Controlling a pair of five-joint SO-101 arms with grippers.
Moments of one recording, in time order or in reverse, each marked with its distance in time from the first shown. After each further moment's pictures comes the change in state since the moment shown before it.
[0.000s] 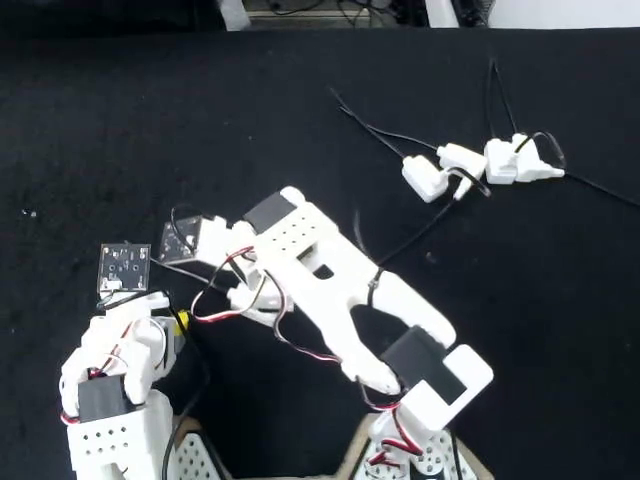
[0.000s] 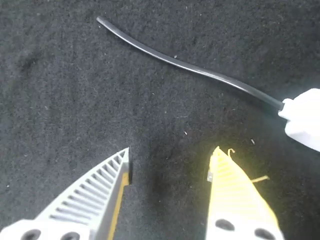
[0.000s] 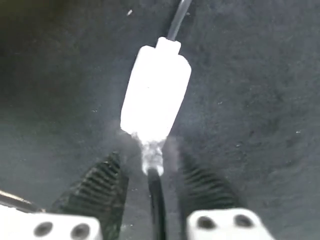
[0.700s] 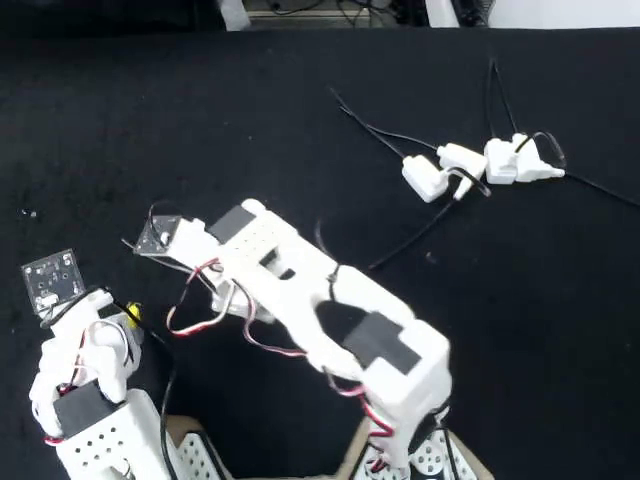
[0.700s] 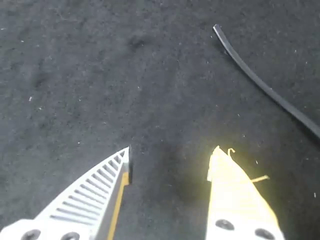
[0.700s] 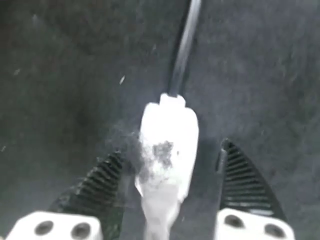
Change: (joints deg) left arm -18.8 -0.1 -2.6 0.0 4.2; right arm -5.3 13.9 -8.3 -5.3 -16.2
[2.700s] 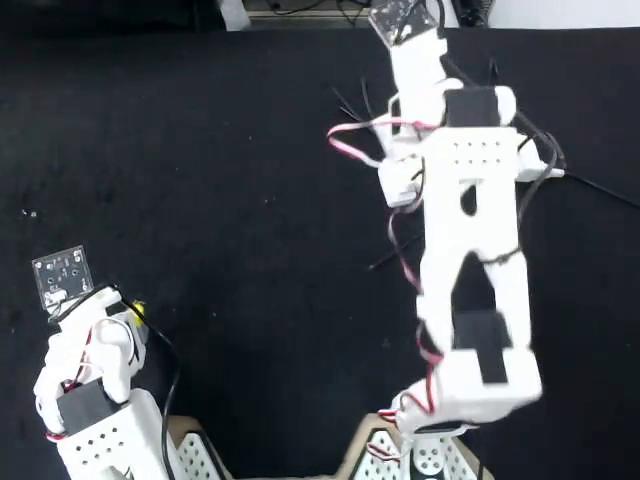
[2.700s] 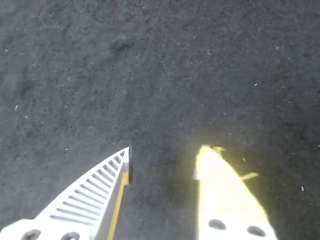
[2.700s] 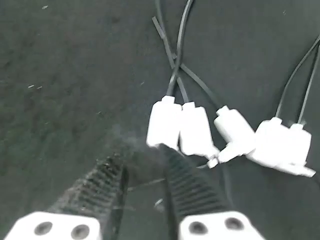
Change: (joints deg) left arm 3.2 0.1 -0.1 -0.4 0.4; right arm 41.8 -19.8 -21.9 10.0 -9.1
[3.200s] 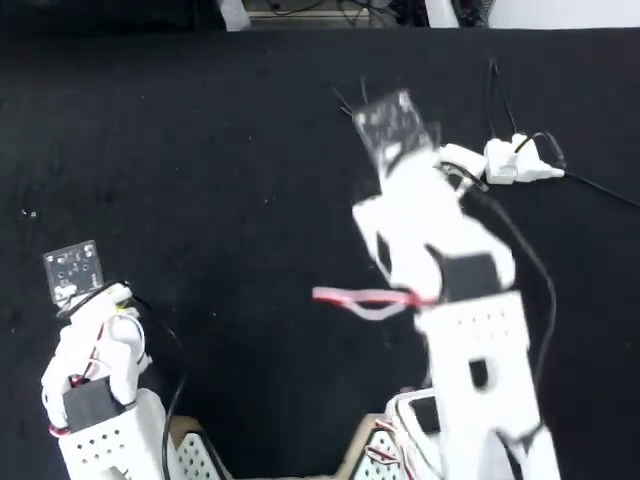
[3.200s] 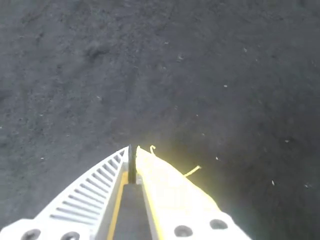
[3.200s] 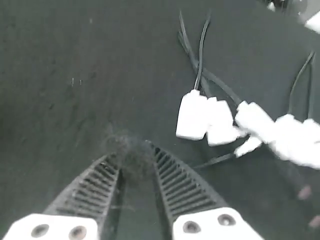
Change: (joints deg) left arm 6.4 0.0 -0.9 0.1 3.8; right arm -6.2 -51.7 58.8 -21.4 -3.3
